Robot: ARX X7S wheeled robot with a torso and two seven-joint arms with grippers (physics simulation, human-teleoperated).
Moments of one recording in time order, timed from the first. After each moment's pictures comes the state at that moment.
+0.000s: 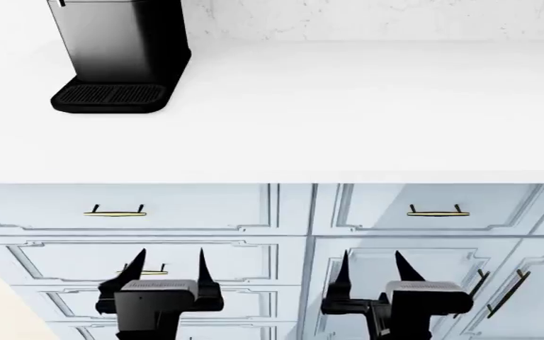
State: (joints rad) left arm -0.01 -0.05 0.05 -0.04 -0.04 0.08 -0.07; right arm -0.01 0.05 -0.05 -0.01 0.05 -0.03 0.07
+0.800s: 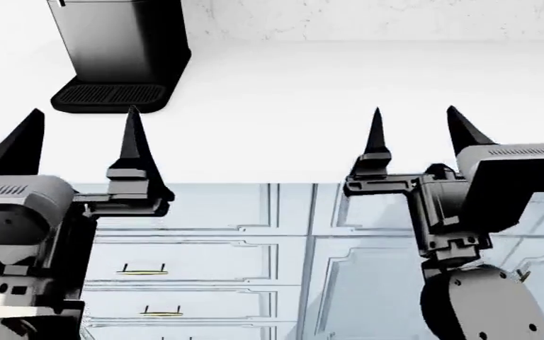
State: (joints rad) left arm -0.32 -0.36 -0.03 0.94 -0.59 -0.68 -0.41; right arm 0.40 0.15 -0.03 -0.69 0.18 0.67 0.11
